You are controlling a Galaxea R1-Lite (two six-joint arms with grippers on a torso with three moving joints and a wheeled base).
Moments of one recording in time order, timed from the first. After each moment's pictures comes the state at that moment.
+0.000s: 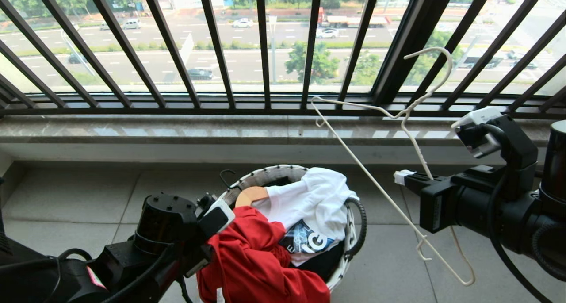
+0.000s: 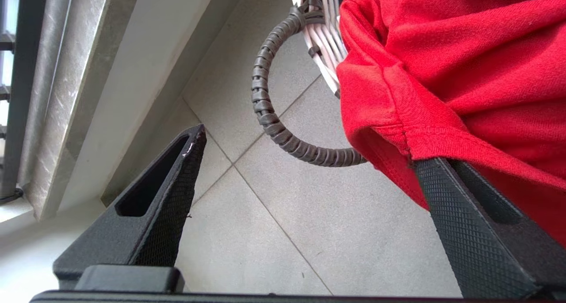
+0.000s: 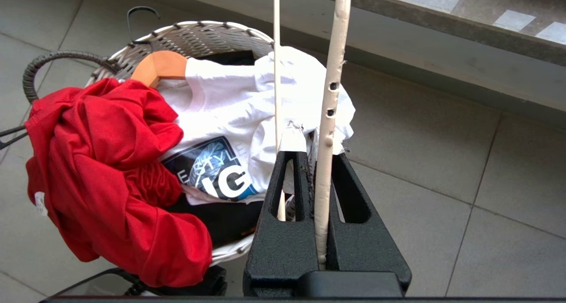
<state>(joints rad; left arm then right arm) -0.61 1.69 -0.47 -0.68 0.54 0.60 0.65 1.33 -0.72 -0.36 -0.29 0.03</state>
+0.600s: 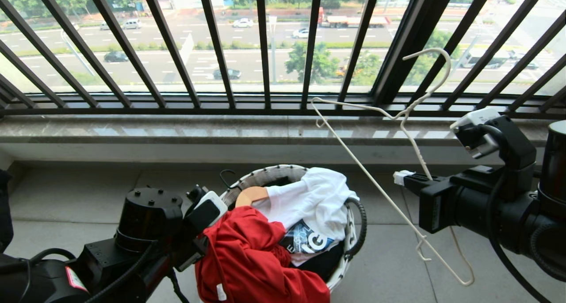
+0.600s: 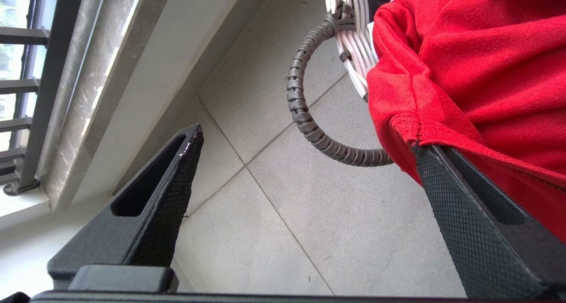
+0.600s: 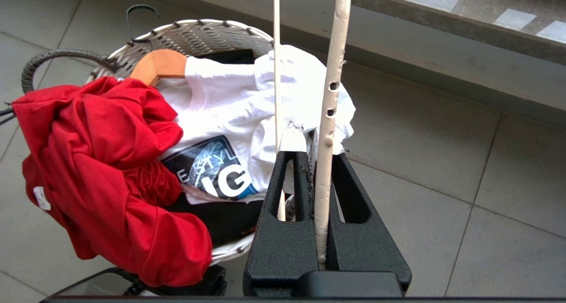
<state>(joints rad) -0.59 1.62 -0.47 -0.68 0.56 0.61 0.65 1.33 -0.72 -0.36 -0.29 0.03</state>
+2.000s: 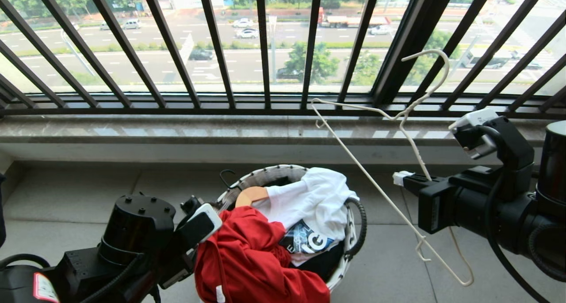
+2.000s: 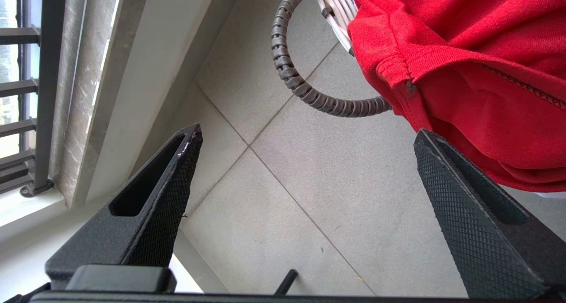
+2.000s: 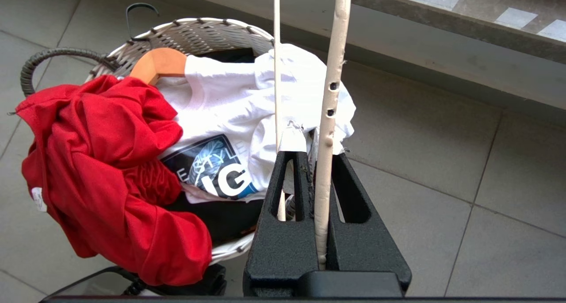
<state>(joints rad) -0.63 1.53 -0.47 -0.48 0.59 0.63 0.65 1.33 -0.72 -0.36 -0.29 0.03</state>
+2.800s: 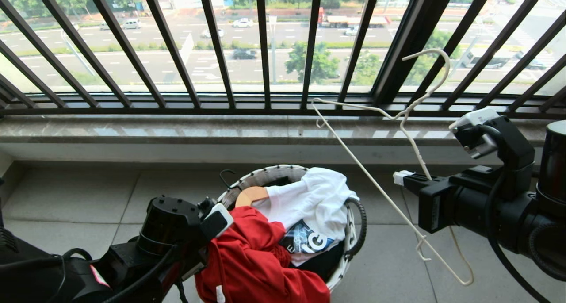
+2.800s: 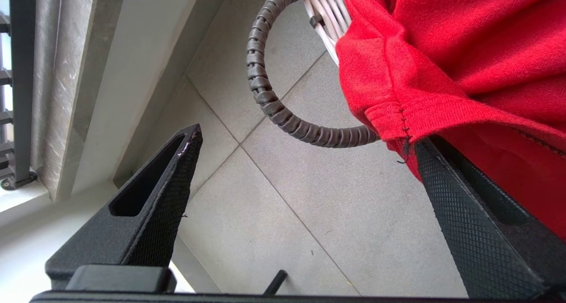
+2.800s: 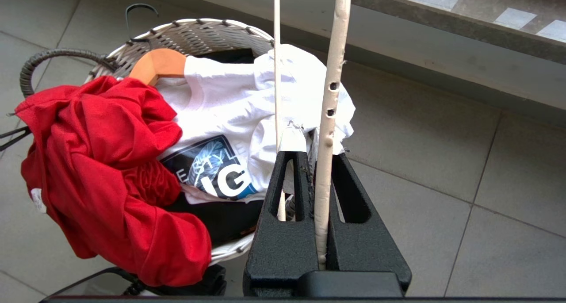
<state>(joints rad) -0.60 1.71 -0.48 -0.63 0.59 0.61 0.65 1.33 -0.72 -0.36 -0.29 0.03</state>
